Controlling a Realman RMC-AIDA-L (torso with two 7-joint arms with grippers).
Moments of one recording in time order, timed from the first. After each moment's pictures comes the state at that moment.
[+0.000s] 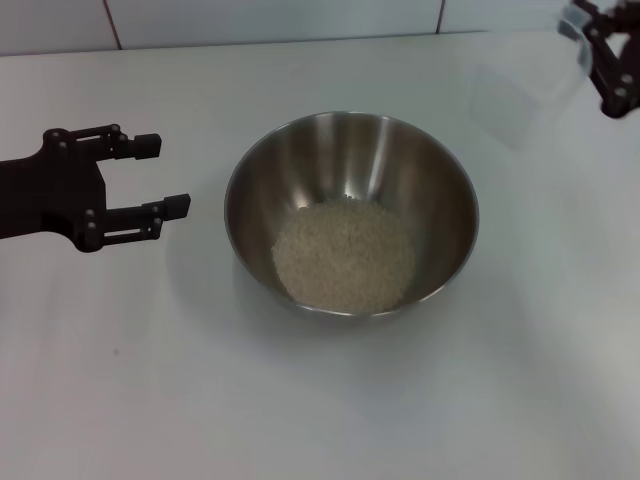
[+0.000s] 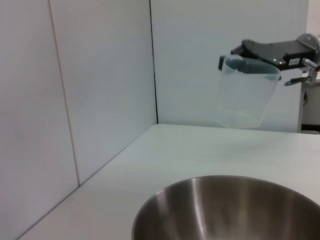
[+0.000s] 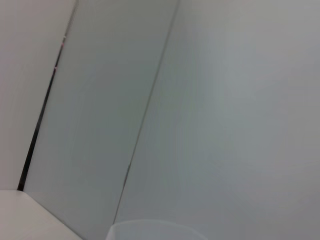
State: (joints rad) left arm -0.39 -2.06 0.81 1.02 1.88 1.65 -1.33; right arm 0.10 2.06 -1.12 -1.14 -1.24 -1.19 1.01
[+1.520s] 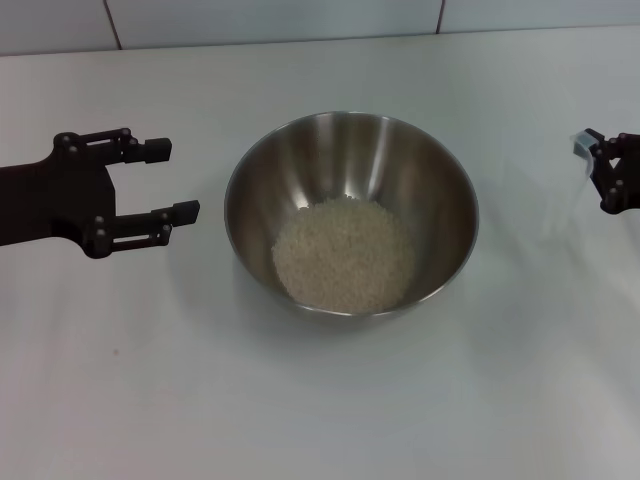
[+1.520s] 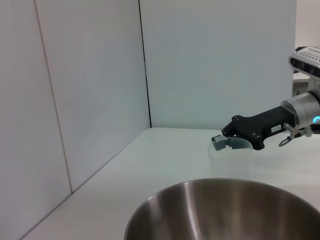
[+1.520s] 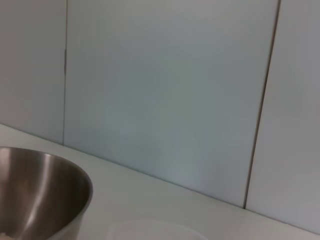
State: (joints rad) left arm -0.40 -2.06 0.82 1.00 1.87 1.65 -1.29; right arm 0.31 2.05 -0.72 -0.52 -1.50 -1.18 0.80
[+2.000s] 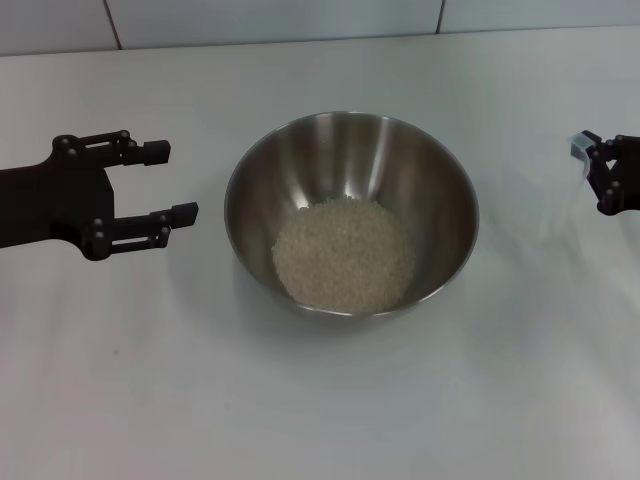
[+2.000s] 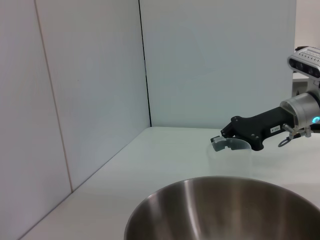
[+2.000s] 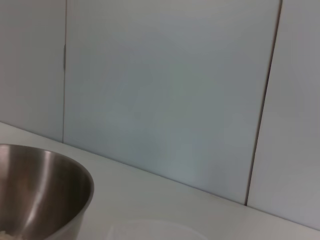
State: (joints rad) left arm -0.39 -2.06 0.82 0.99 1.87 1.65 -1.28; right arm 0.31 2.05 -0.72 -0.51 -1.50 -1.17 0.80
